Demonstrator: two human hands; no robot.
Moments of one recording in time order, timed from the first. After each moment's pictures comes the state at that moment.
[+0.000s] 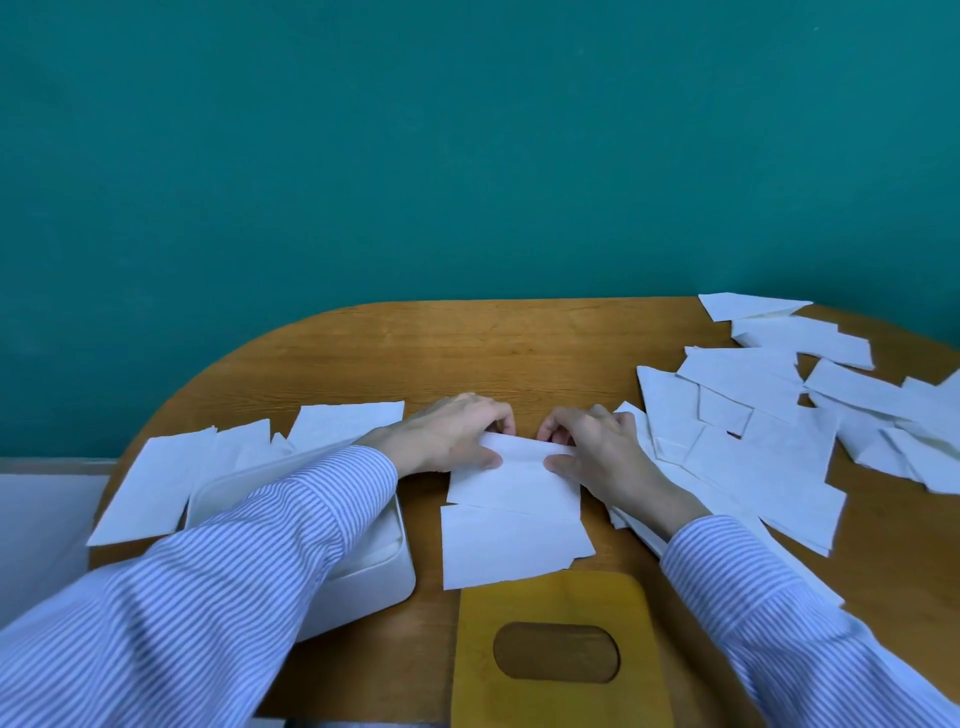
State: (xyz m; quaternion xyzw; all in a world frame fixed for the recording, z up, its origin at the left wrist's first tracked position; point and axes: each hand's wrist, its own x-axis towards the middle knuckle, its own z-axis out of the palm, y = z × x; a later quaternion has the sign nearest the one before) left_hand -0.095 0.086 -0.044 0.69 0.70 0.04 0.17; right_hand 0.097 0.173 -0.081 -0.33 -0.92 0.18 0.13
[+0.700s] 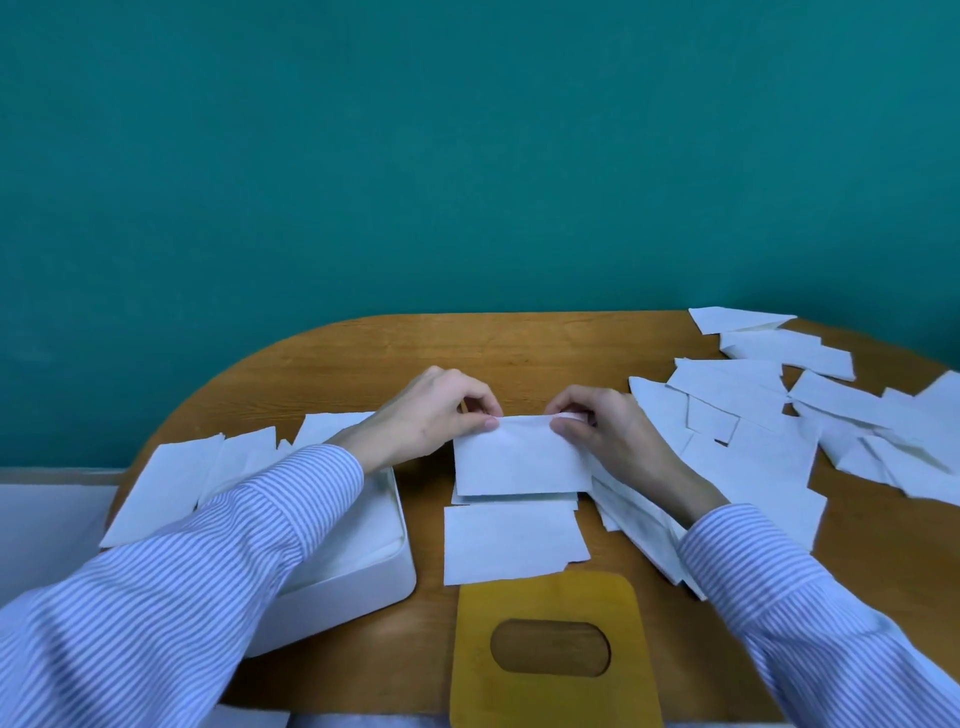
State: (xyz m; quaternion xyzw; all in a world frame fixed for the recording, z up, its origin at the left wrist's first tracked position) left_hand -0.107 0.067 -0.014 0.66 0.71 0.20 0.13; right_hand 0.112 0.173 -0.038 -0.29 -0.88 0.31 0.23
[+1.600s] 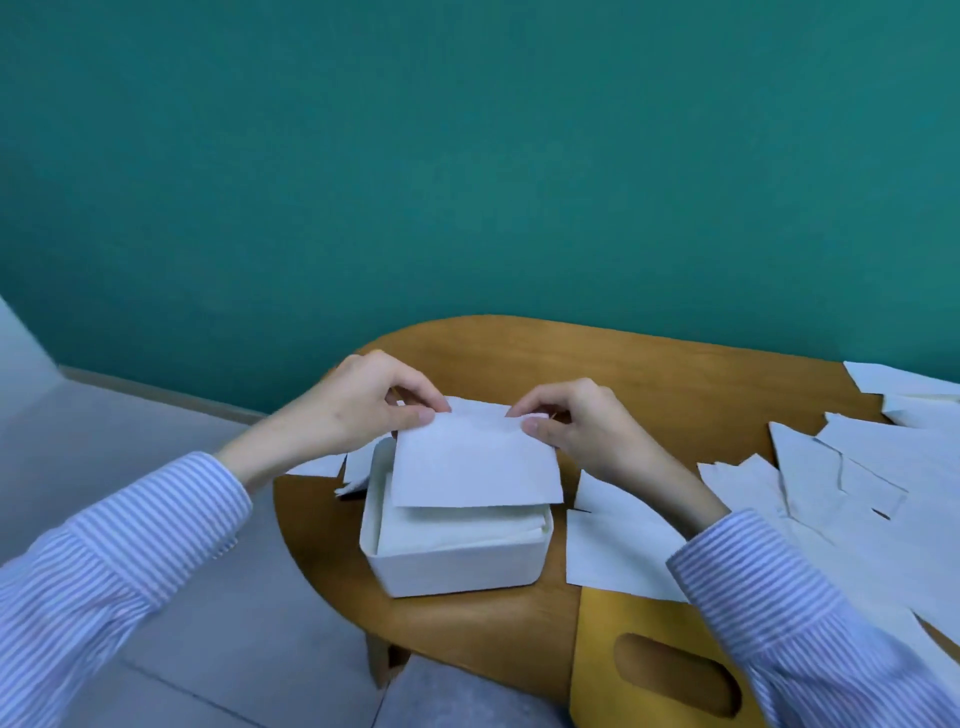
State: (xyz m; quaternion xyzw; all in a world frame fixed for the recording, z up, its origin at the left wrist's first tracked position) left_hand -0.188 -0.118 0.046 0.50 0.81 0.27 0.13; right_hand -0.009 0.066 0.017 -0.16 -0.91 0.36 0.14
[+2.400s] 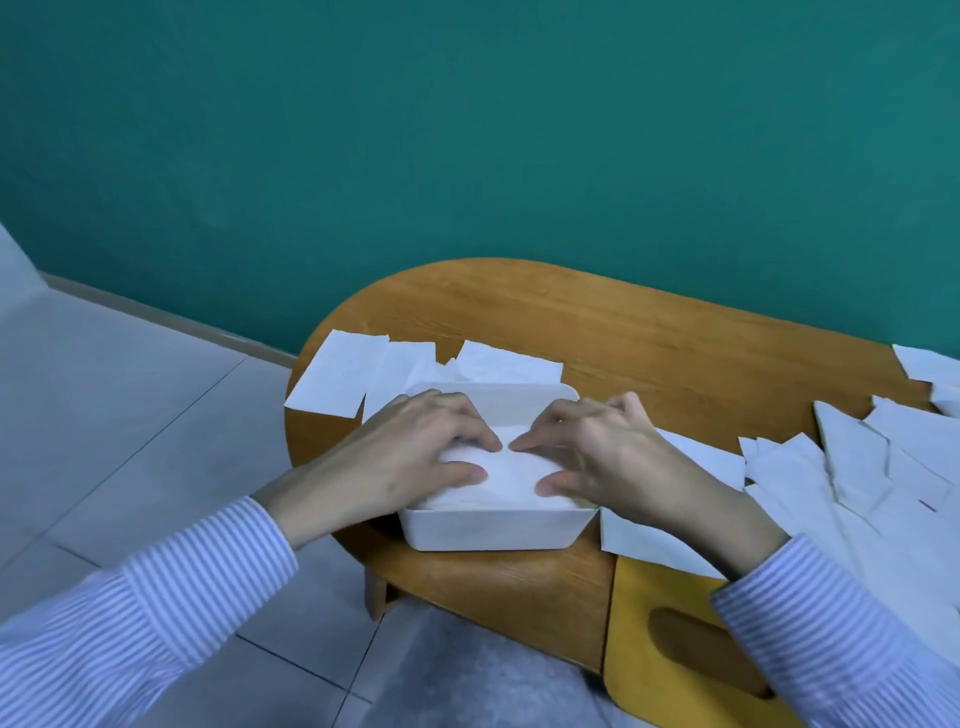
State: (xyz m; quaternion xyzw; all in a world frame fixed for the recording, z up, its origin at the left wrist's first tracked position) left_hand -0.165 -0.137 -0.034 0.59 0.79 0.16 0.10; right_hand -0.009 0.040 -0.023 -0.06 -1.00 0.08 0.00
